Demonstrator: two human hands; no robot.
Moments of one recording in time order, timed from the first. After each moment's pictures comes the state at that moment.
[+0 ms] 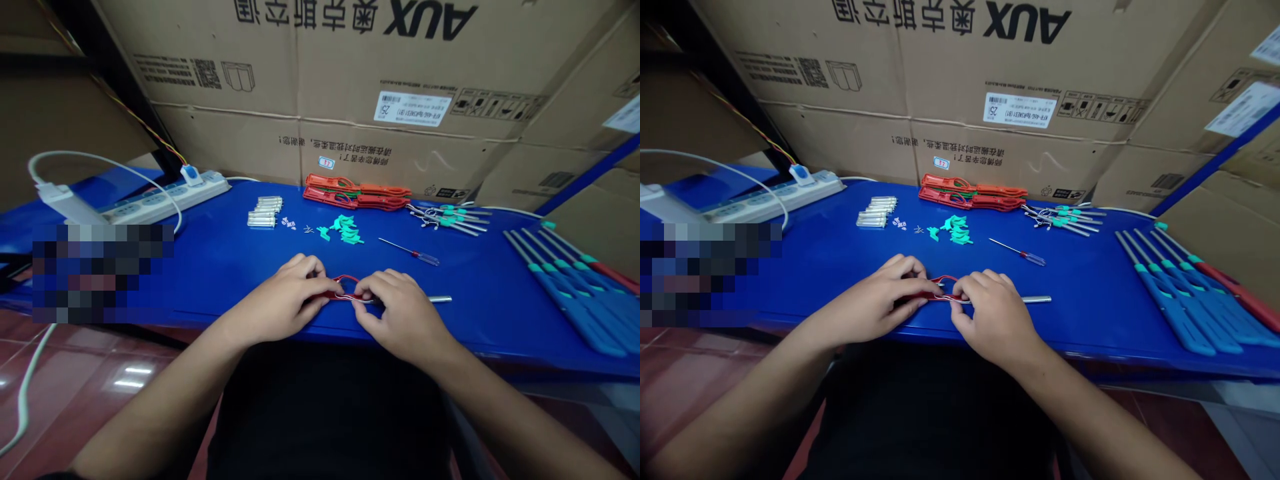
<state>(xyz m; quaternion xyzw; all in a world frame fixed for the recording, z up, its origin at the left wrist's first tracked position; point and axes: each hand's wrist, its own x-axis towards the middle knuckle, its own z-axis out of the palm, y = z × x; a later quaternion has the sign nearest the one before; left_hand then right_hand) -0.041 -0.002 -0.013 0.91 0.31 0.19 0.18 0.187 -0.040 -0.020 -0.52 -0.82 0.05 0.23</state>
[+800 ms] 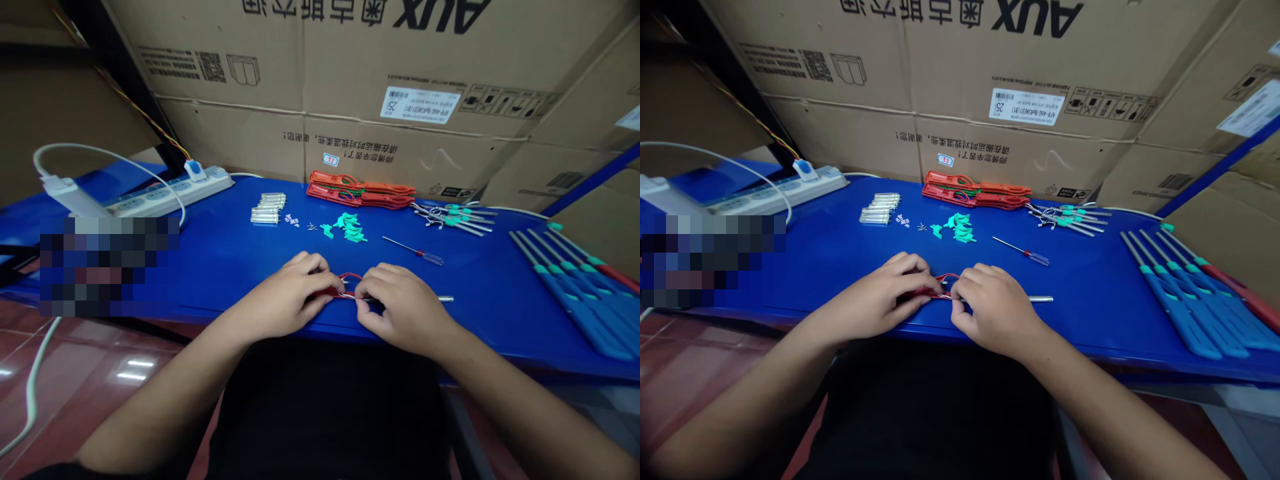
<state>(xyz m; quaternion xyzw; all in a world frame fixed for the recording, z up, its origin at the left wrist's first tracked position) -0.041 -0.003 -0.012 0.91 0.31 0.20 0.19 0.191 -0.029 -0.011 -0.42 -0.89 0.00 0.19</state>
